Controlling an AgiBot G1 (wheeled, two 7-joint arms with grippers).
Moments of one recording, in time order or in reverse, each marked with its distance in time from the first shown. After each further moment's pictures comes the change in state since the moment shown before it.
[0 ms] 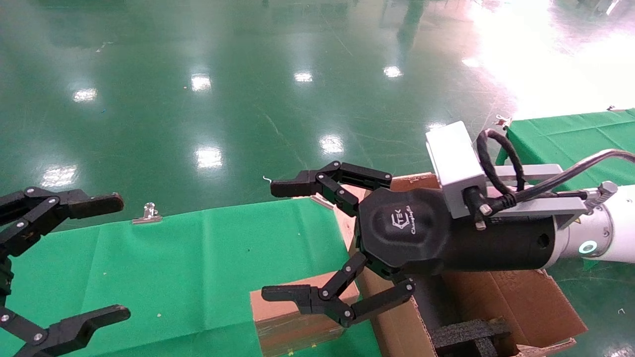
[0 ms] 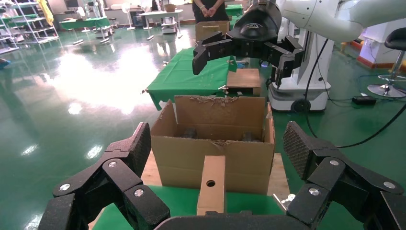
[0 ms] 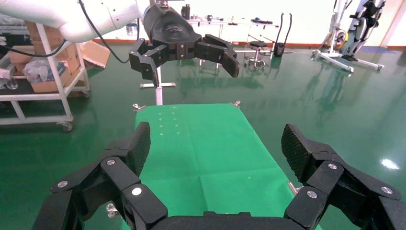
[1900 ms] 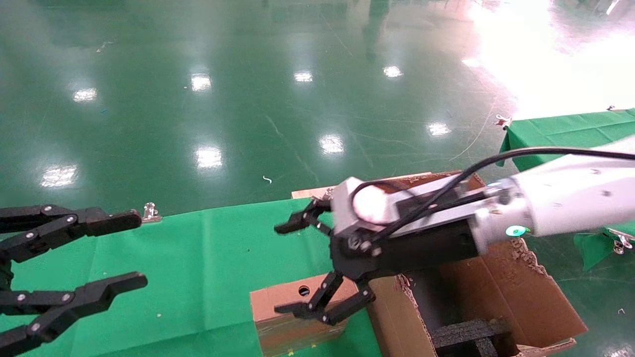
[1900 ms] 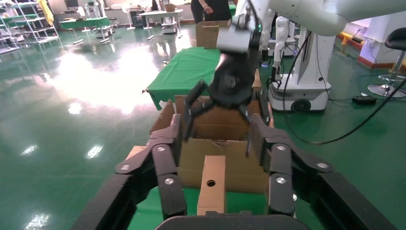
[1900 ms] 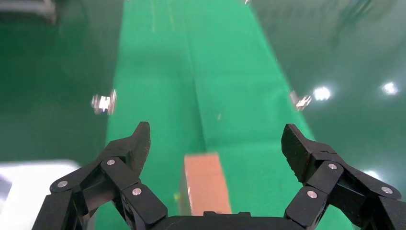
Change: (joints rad) left arm 0.000 0.000 0.001 0.001 0.000 0.000 0.000; right arm 0.268 -0.104 -0.235 0.028 -0.479 -0.036 0.131
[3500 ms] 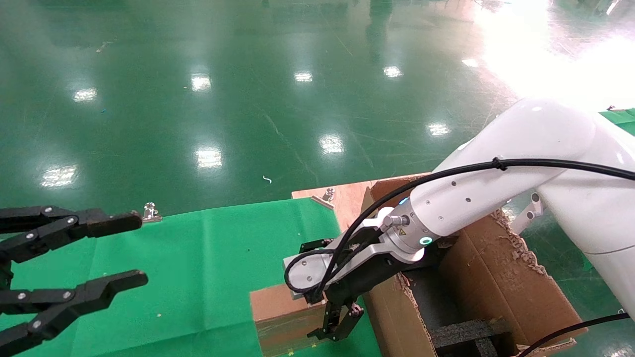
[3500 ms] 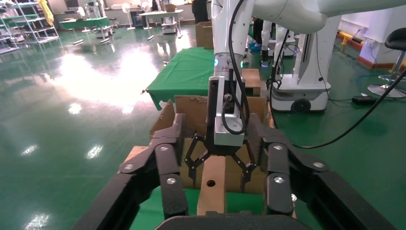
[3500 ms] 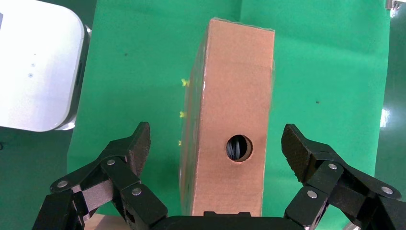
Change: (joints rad) left arm 0.000 -0.001 0.001 0.000 -0.001 -0.001 0.001; right arm 0.224 -0.197 -0.374 0.004 -0.407 -0.023 0.024
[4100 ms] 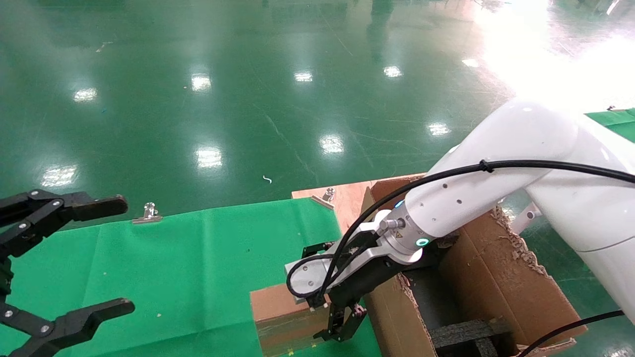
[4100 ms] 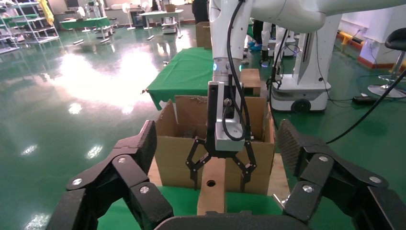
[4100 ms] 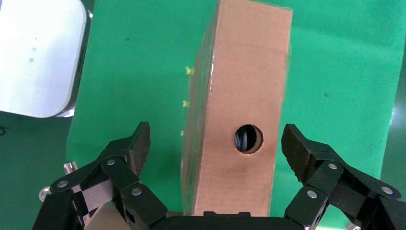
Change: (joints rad) left arm 0.000 0.000 0.000 0.001 0.000 0.000 0.000; right arm 0.016 -0.011 -0.041 -0.020 -0.016 0.004 -0.022
